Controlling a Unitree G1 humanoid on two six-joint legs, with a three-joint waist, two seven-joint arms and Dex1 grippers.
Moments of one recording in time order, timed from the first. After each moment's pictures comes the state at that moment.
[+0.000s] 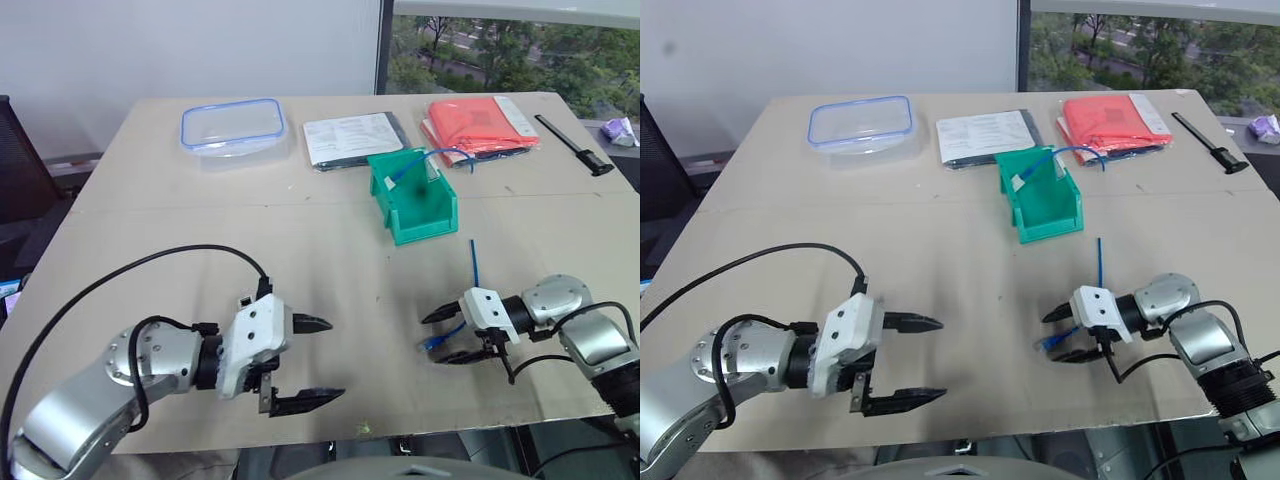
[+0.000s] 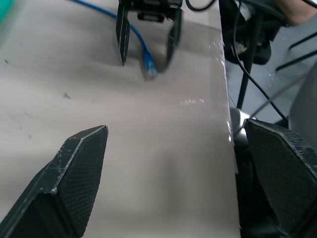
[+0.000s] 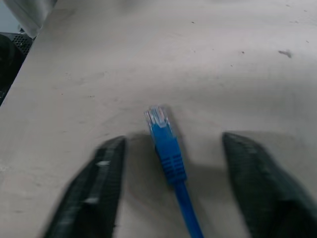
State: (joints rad) left arm 0.19 1.00 0.08 -0.82 -0.70 0.59 -0.95; right arm -0.28 -0.75 0.30 0.03 0.20 -0.03 1.45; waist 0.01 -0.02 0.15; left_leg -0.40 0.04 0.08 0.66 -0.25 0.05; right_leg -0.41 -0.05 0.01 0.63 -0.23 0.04
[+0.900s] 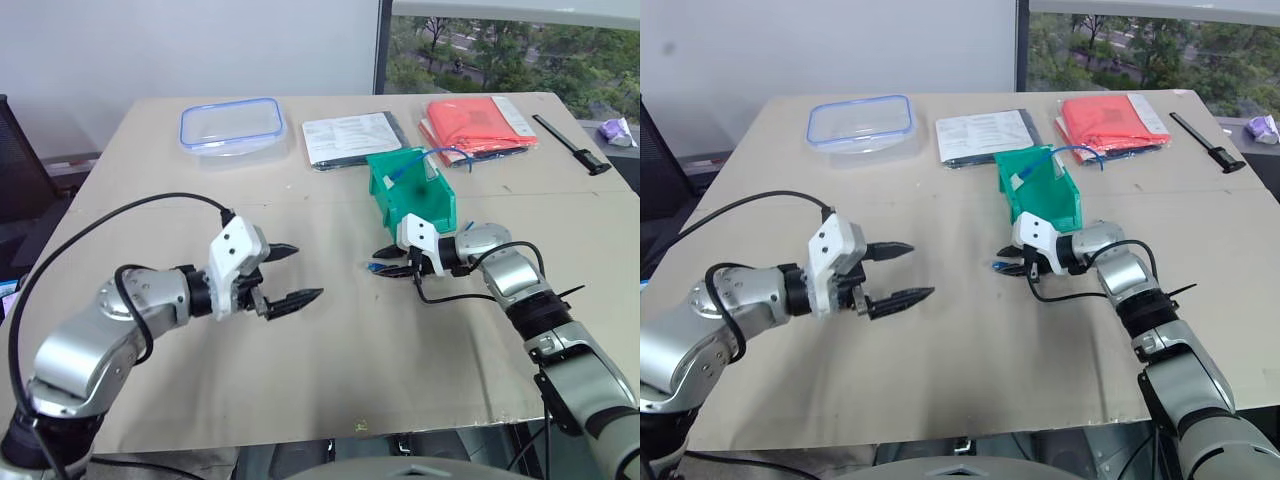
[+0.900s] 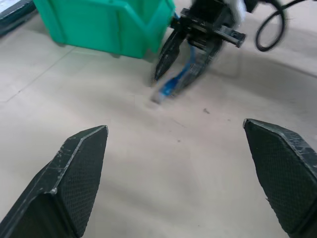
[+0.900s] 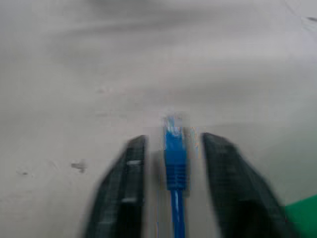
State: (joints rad) left arm -0.14 0.90 0.09 -0.53 -0.66 0.69 -0.81; right arm -0.69 -0.40 0.34 0.42 0.08 0.08 1.20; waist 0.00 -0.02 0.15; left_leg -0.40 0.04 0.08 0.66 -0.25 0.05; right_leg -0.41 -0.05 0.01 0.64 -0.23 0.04
